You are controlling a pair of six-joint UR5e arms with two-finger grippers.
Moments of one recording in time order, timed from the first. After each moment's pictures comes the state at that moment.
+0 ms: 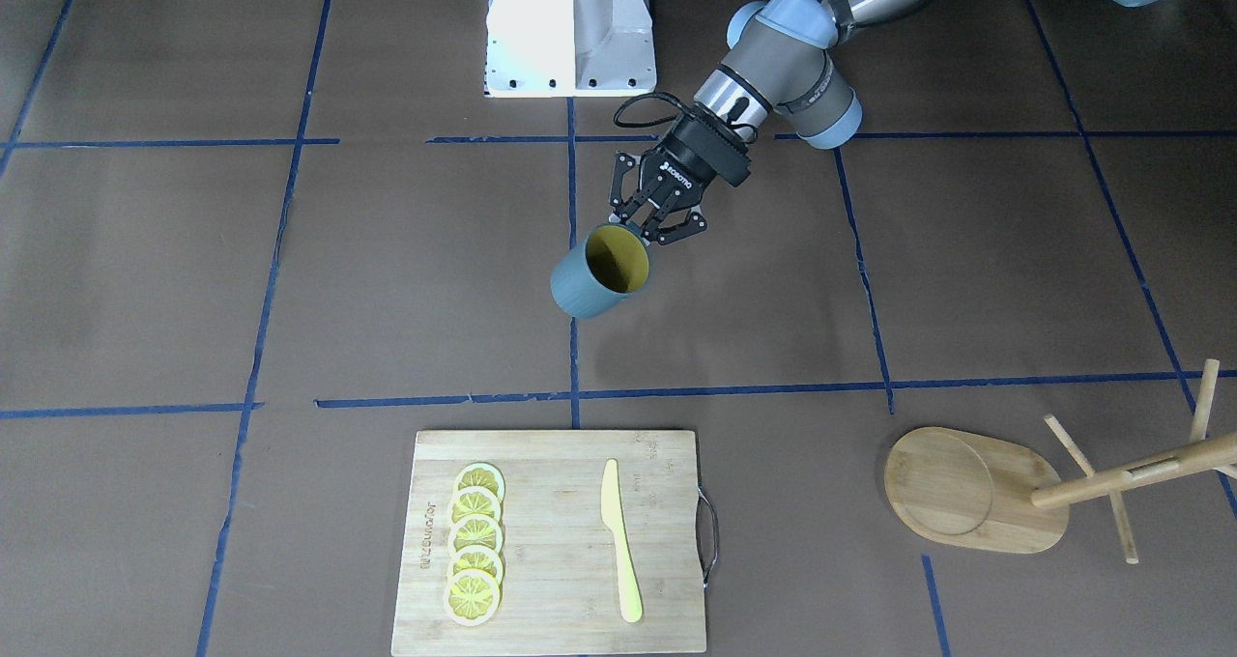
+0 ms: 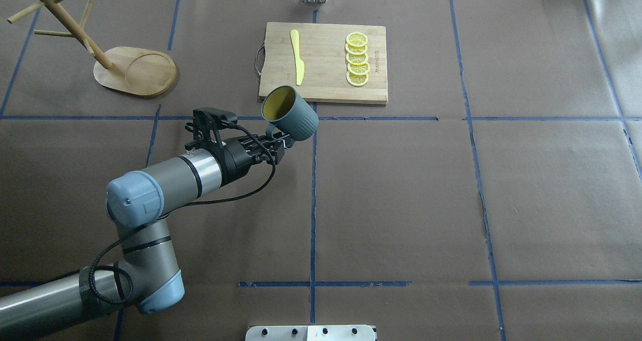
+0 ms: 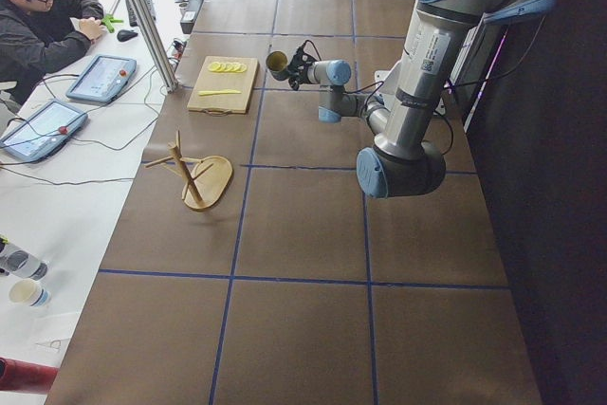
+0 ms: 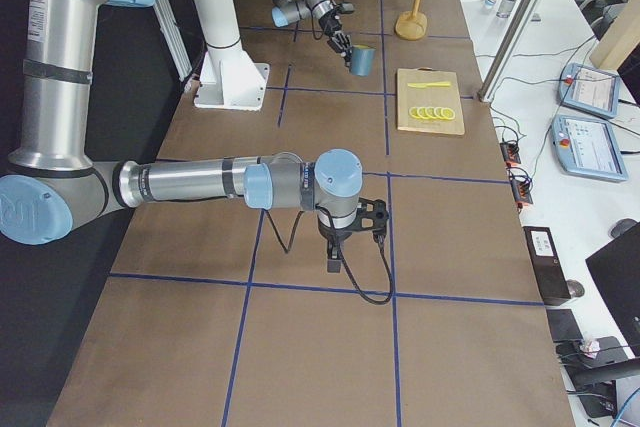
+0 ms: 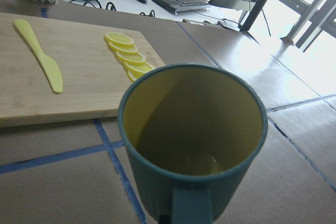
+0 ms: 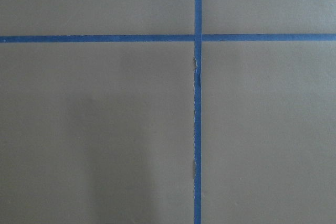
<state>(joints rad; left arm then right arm) -0.45 -2.02 -1.56 -2.77 -1.39 -1.15 1.53 -1.74 1.86 -1.62 2.35 0.09</state>
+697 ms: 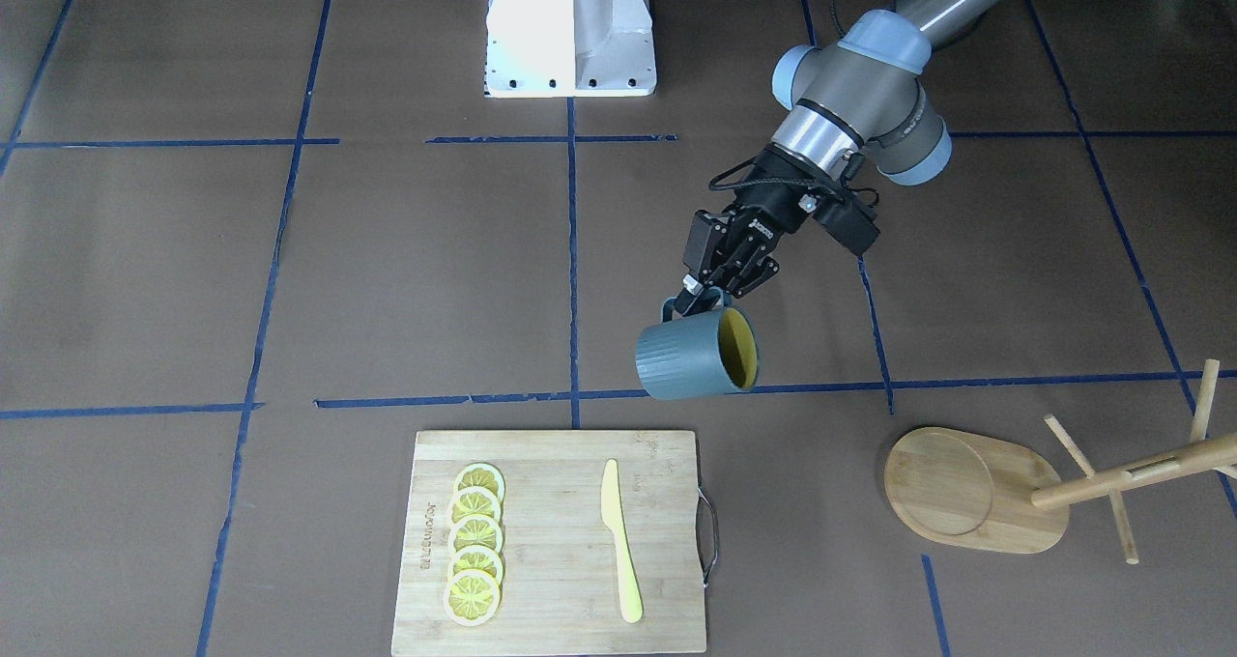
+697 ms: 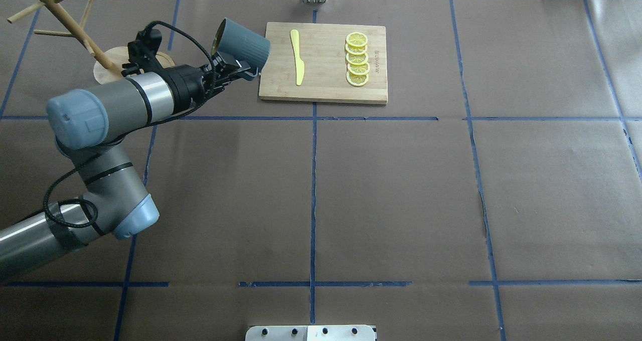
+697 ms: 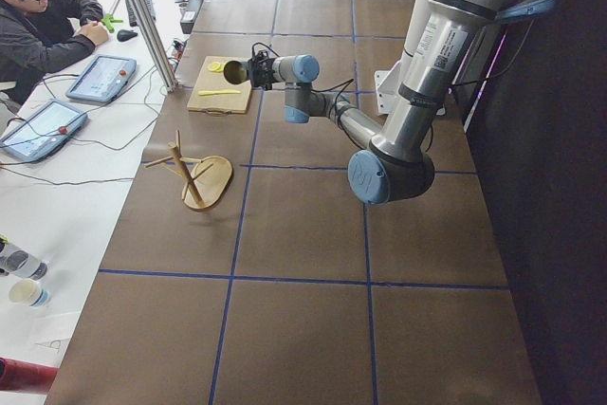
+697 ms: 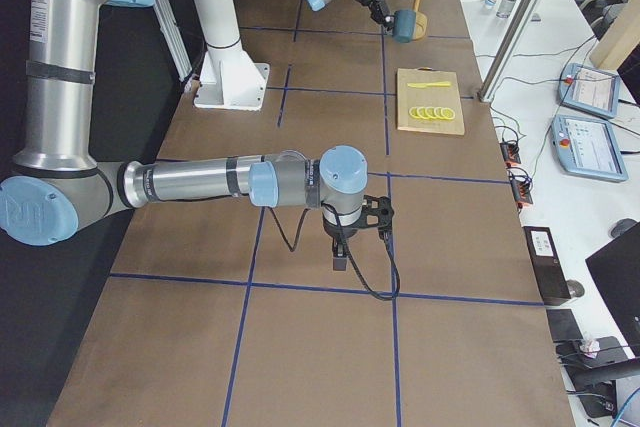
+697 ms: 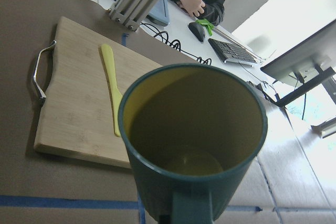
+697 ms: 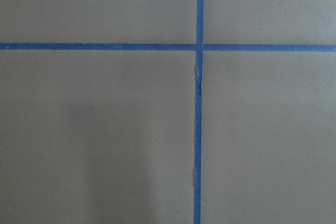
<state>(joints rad) -0.71 -2.02 -1.56 -2.77 -1.54 -1.88 1.53 -1.72 1.85 -1.62 2.34 0.09</state>
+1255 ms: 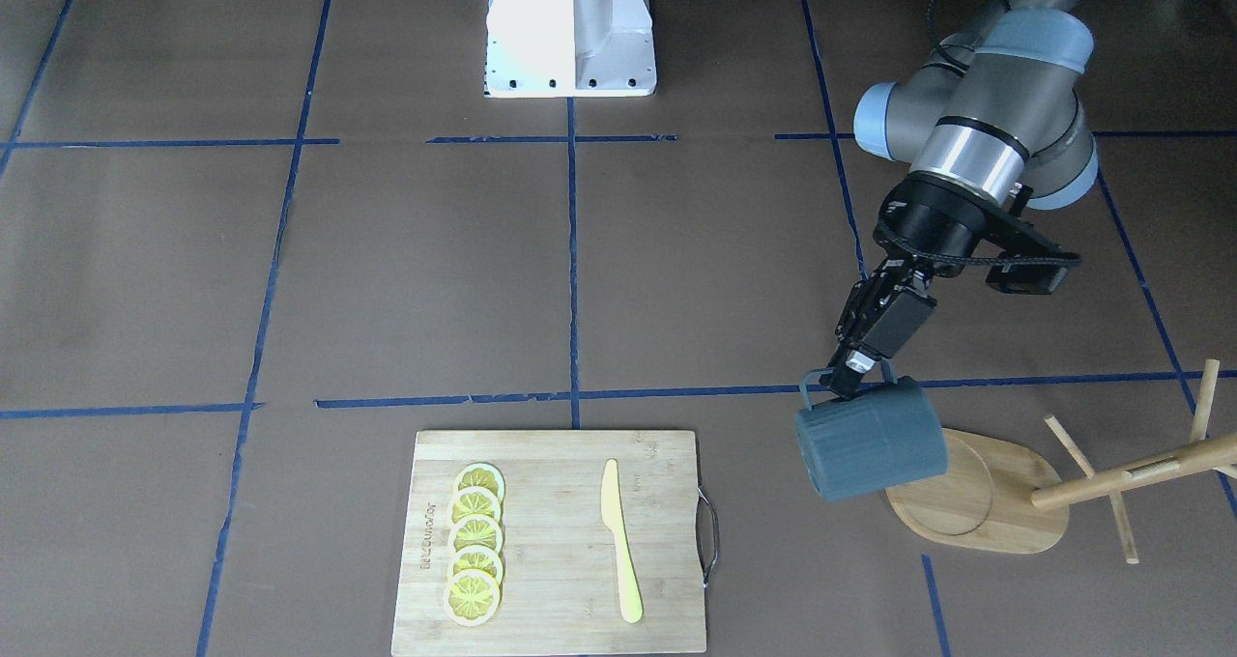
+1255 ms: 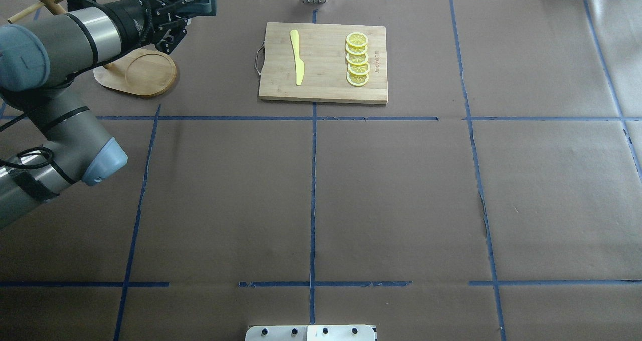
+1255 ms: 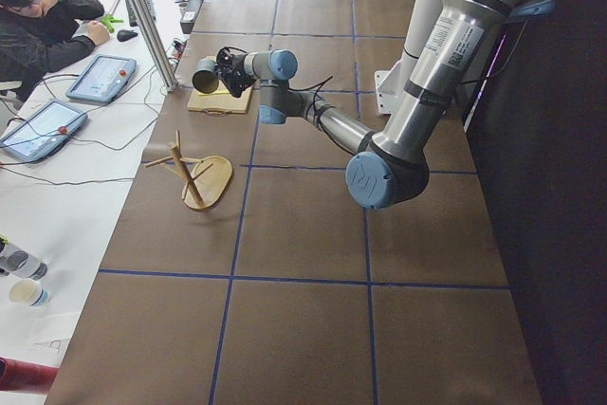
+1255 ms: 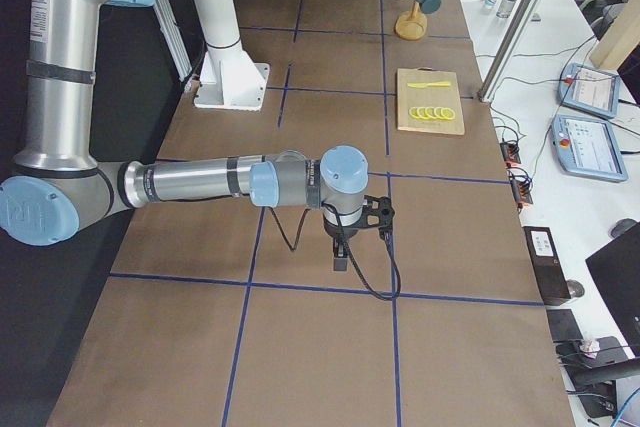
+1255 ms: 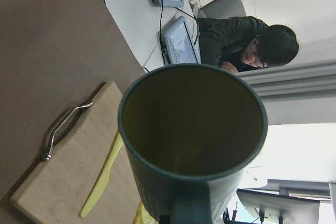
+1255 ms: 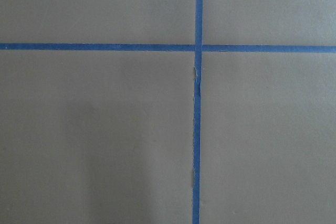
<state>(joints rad) -0.89 -2.03 -1.52 -2.80 -1.60 -2.44 1.53 -1.72 1.85 -1.61 2.34 0.08</state>
